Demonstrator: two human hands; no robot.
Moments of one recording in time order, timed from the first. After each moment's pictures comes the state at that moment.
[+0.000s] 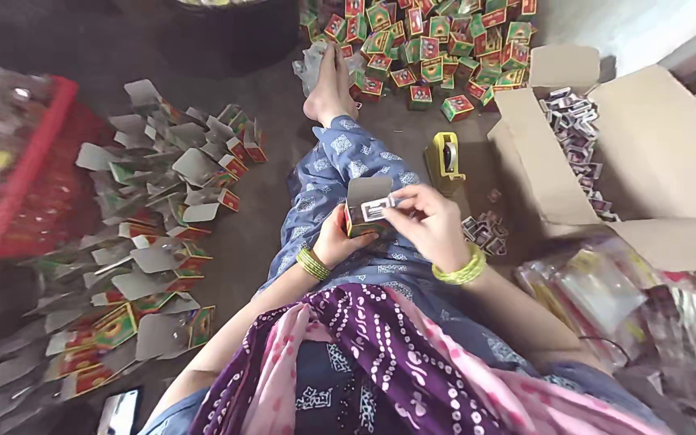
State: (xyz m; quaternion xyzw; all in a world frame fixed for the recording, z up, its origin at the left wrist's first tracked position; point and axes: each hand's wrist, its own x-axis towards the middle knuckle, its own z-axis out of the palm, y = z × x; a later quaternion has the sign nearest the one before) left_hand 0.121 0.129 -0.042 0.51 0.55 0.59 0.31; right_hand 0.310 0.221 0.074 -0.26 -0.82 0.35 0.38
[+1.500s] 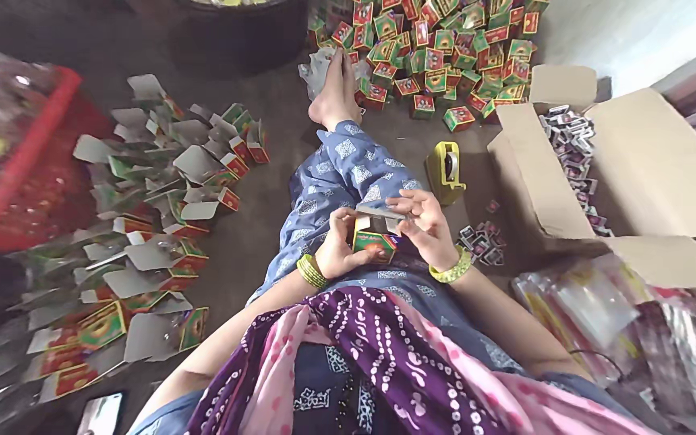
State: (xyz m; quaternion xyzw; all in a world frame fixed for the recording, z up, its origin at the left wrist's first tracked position) left_hand 0.122 0.122 -0.047 0.59 0.43 0.62 0.28; right_hand 0.308 0.244 0.021 -0.10 -0.74 0.55 0.37
